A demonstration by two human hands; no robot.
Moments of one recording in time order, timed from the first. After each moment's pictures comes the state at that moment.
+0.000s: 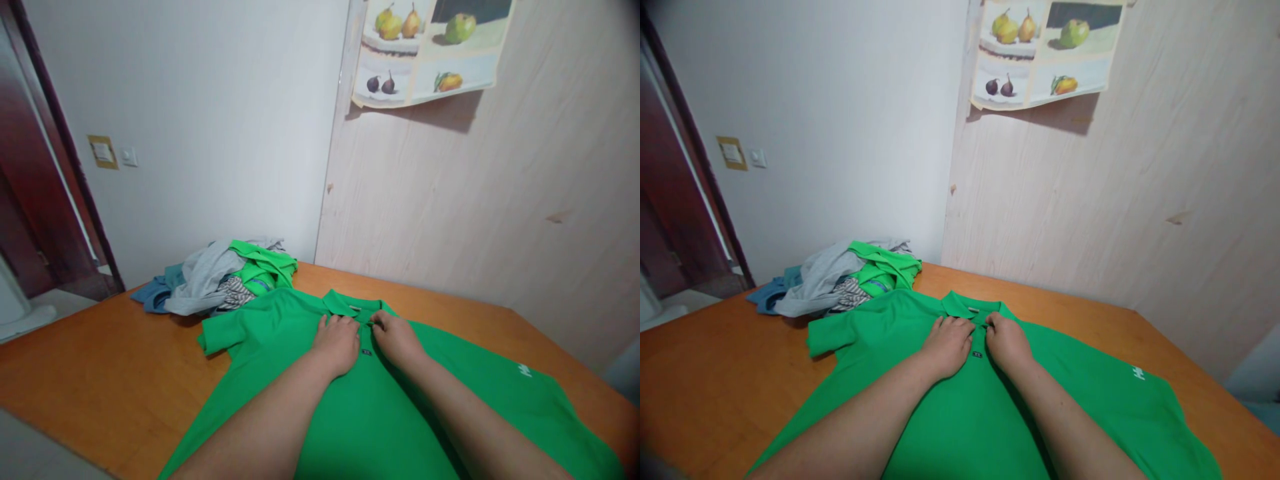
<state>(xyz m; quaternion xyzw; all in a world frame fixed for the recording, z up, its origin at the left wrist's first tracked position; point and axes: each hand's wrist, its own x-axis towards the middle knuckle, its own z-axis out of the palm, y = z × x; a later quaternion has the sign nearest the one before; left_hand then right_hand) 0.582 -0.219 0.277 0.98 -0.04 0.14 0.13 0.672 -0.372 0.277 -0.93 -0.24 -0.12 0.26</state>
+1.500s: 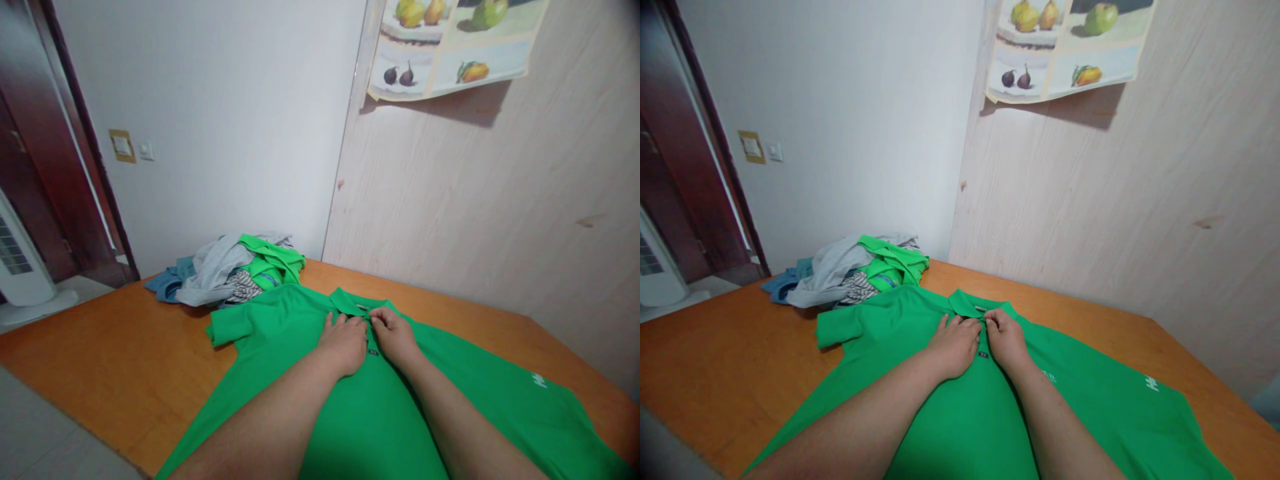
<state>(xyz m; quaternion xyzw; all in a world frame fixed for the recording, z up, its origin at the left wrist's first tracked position) 0.585 -0.222 0.271 0.98 -0.05 0.14 0.12 0.689 -0.357 0.249 -0.85 -0.30 -0.13 0.41</state>
